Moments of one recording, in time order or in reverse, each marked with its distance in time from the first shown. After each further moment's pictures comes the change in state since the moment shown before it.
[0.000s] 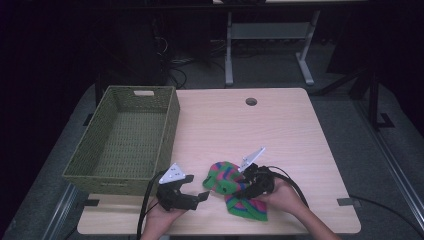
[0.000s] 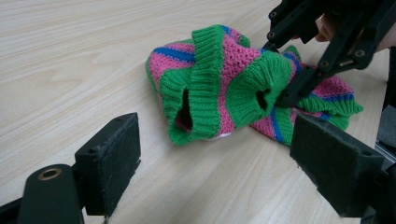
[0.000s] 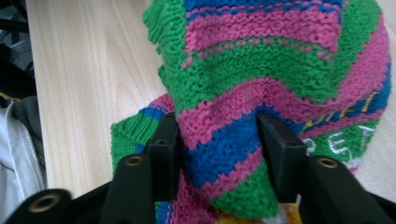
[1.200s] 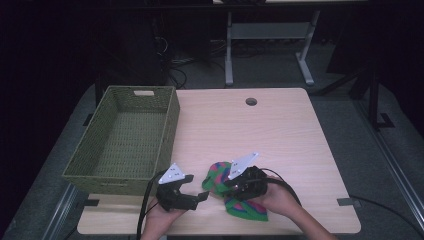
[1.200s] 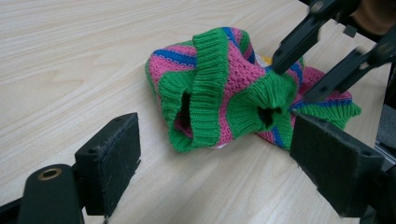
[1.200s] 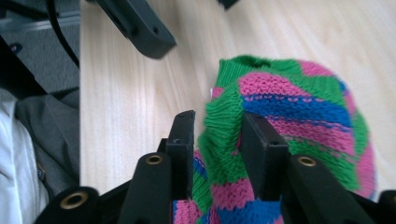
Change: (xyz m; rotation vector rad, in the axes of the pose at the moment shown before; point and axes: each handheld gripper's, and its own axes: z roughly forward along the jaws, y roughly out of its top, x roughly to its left) left arm -0.001 0.000 -0.001 -0.008 0.004 -0.007; right arm 0.043 0.031 -0.016 -0.085 -0.073 -0.248
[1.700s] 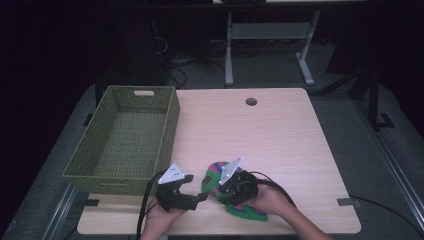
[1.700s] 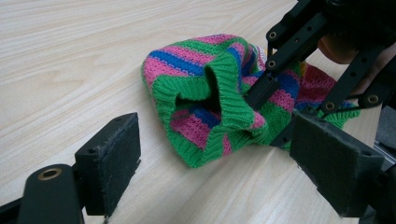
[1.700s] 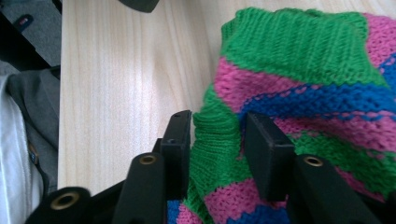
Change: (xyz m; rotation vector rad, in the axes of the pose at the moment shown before) left arm 0.000 0.000 -0.001 0.004 -0.002 0.006; right arm -0.004 -0.005 0.039 0.102 0.077 -0.016
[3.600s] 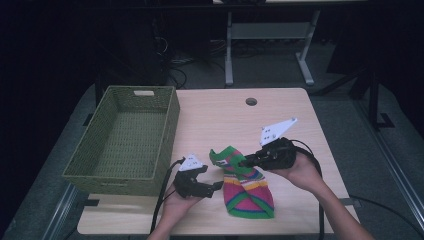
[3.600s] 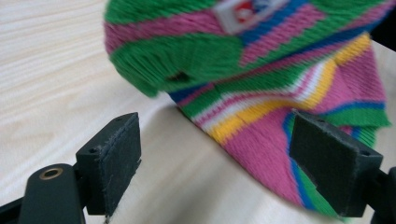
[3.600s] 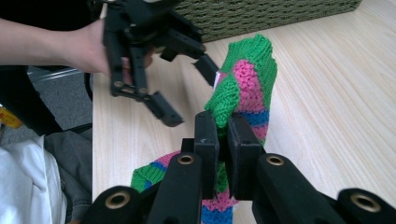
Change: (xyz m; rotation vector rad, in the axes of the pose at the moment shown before) left arm 0.004 0.029 0.051 -0.001 -0.004 0.014; right arm -0.032 -0.007 -0.134 -0.264 -0.062 0.100
